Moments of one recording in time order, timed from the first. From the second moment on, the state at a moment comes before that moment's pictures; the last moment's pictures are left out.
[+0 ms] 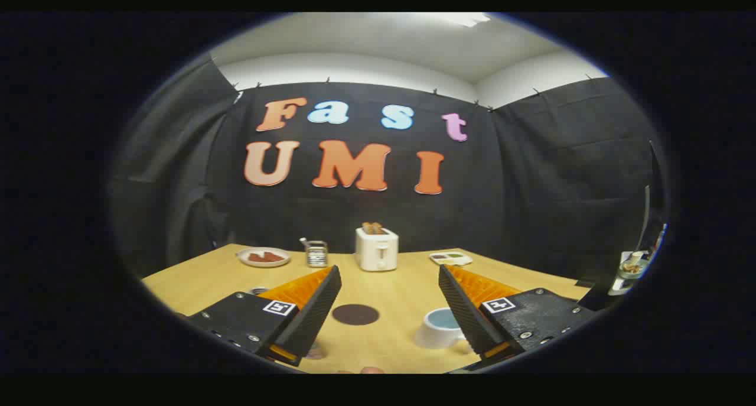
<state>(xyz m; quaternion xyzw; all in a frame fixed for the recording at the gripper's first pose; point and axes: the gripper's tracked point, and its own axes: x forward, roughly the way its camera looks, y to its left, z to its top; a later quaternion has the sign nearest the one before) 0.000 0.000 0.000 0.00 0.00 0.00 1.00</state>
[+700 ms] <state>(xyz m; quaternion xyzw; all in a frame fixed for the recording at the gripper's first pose) -0.057 0.069 -0.013 -0.02 0.01 0.06 1.00</state>
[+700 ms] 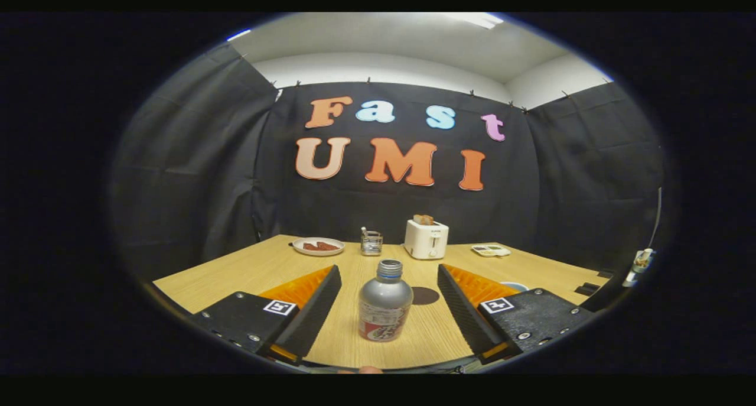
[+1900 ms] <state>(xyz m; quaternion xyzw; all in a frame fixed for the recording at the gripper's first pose) -0.038 0.066 -0.113 0.00 0.10 0.07 0.99</state>
